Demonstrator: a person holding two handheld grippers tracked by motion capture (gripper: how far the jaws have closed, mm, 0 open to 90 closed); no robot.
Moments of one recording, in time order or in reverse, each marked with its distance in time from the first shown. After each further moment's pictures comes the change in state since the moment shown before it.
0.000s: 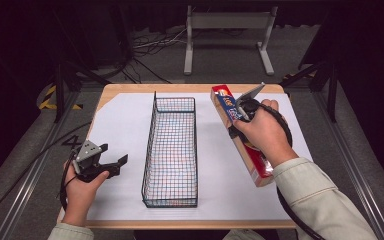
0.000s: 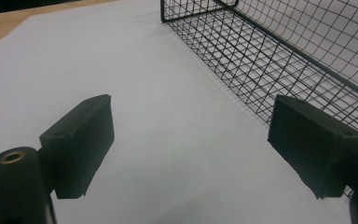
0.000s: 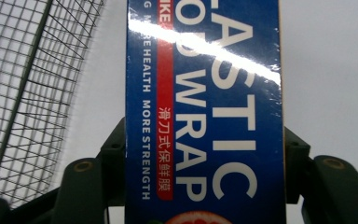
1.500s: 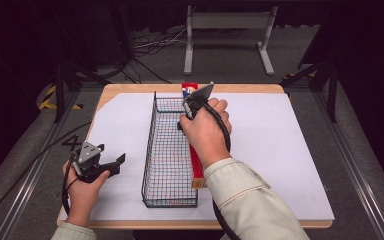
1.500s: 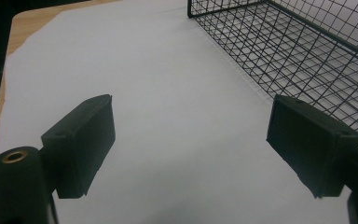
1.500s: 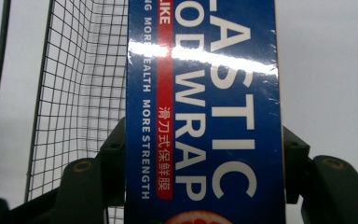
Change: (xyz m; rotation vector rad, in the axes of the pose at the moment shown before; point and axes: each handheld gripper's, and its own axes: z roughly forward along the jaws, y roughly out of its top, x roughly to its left) left arm 0.002 -0.007 0.005 -0.011 0.087 -0.029; right arm 0.132 0.031 0.005 -0.027 -0.015 0.203
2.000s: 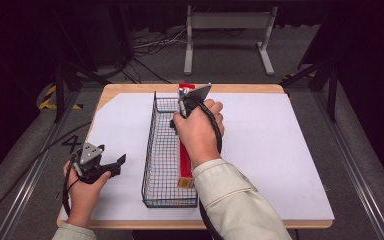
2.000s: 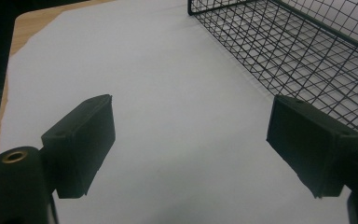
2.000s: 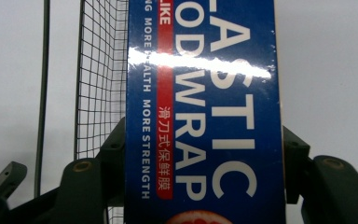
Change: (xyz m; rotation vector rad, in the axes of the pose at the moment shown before) left arm -0.005 0.000 0.000 0.008 0.013 0.026; right arm 0.015 0.001 0.001 0.008 0.069 0.104
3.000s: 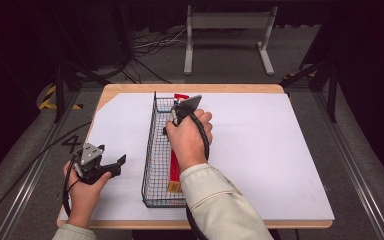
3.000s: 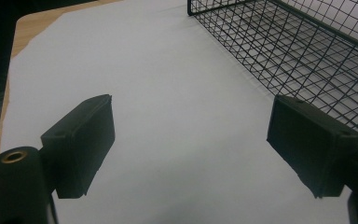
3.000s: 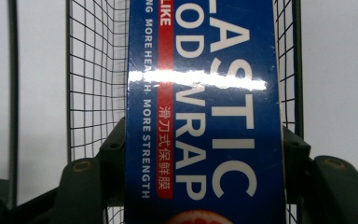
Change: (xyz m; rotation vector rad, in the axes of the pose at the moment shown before) left arm 0.000 -0.001 -0.001 -0.003 0.008 0.003; right arm 0.012 -0.009 0.043 0.042 0.001 0.025
